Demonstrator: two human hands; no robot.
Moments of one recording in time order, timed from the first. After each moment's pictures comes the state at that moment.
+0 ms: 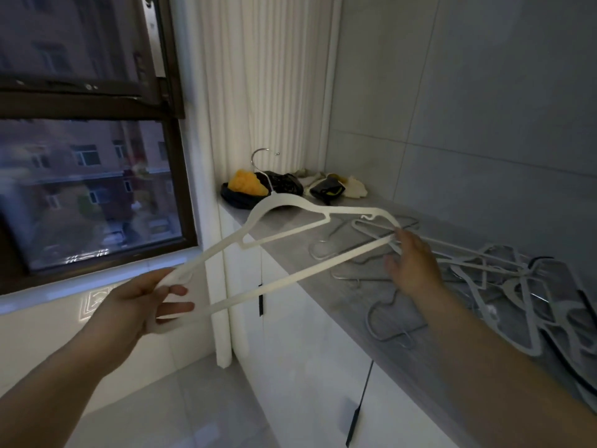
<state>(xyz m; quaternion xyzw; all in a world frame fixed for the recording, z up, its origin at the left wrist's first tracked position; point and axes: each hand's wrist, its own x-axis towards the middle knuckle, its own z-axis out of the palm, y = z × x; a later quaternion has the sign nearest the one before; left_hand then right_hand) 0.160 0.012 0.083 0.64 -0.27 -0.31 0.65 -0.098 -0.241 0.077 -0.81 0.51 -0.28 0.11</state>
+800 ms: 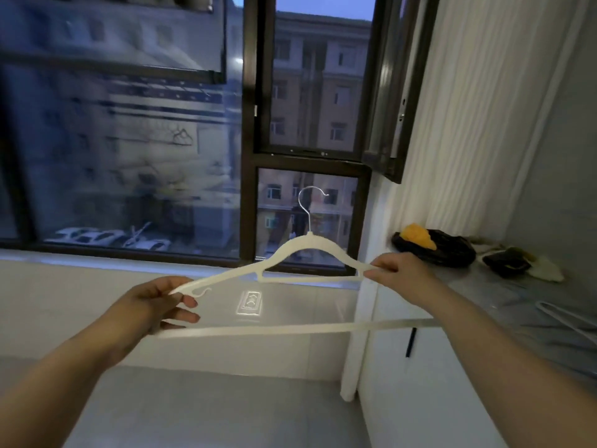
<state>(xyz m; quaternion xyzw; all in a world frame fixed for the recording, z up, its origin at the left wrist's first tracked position) 0.128 0.328 0.133 0.75 -0.14 -0.09 0.65 0.036 0.011 0.170 -0.92 0.16 -0.17 0.30</state>
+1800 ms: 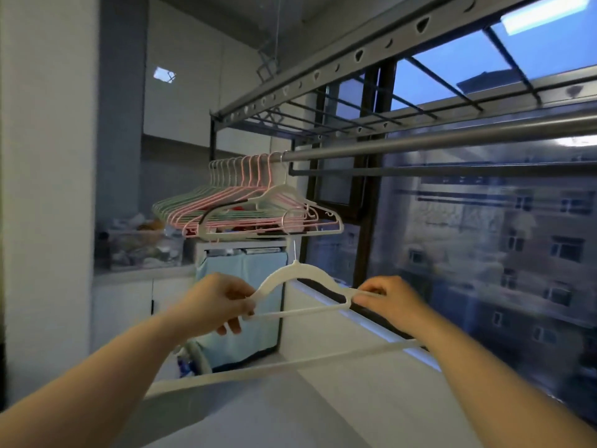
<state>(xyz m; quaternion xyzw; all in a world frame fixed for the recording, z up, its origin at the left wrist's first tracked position) 0.210 0.887 0.211 0.91 0.09 0.18 0.37 0.347 0.668 0.219 -0.88 -0.30 -0.07 0.36</state>
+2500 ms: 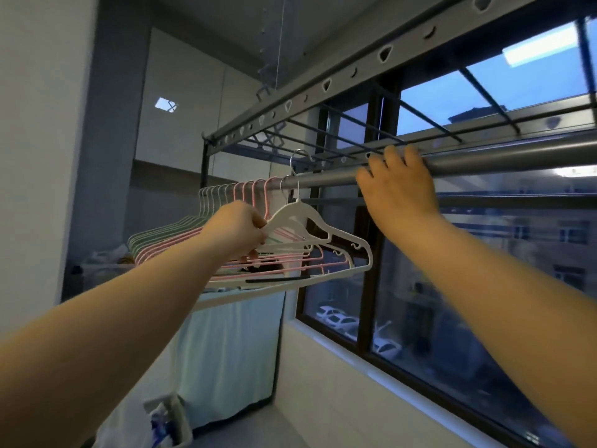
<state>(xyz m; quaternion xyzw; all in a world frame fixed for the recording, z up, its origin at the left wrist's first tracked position) 0.355 0.945 0.327 0.88 0.12 0.34 0.30 0.414 0.761 0.373 -0.78 -0.20 -0.55 -0.22</state>
